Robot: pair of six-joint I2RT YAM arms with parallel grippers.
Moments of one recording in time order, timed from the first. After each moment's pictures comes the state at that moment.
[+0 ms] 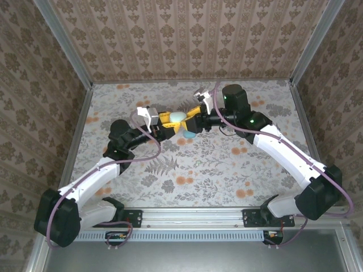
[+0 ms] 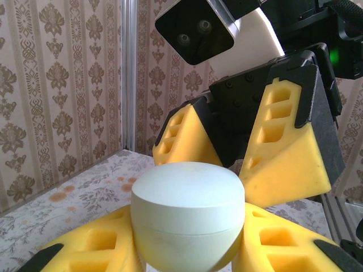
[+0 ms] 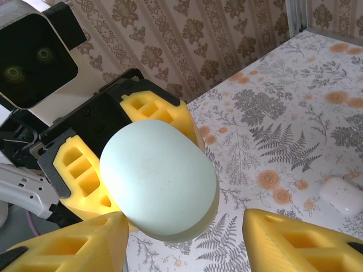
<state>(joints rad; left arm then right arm) -0.53 1.11 0.64 0.65 0.73 -0.19 0.53 1.38 1.28 -0.29 -0.70 0.15</state>
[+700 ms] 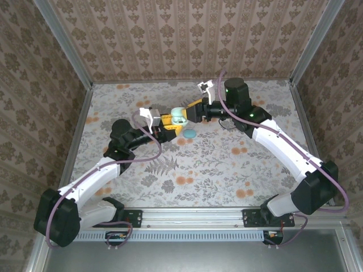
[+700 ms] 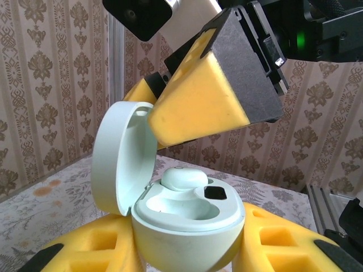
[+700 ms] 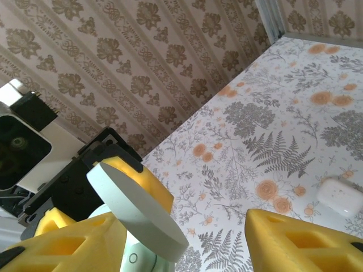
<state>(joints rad) -0.54 1.11 0.64 0.61 0.76 -0.19 0.48 1.43 1.33 -0.25 -0.69 0.32</state>
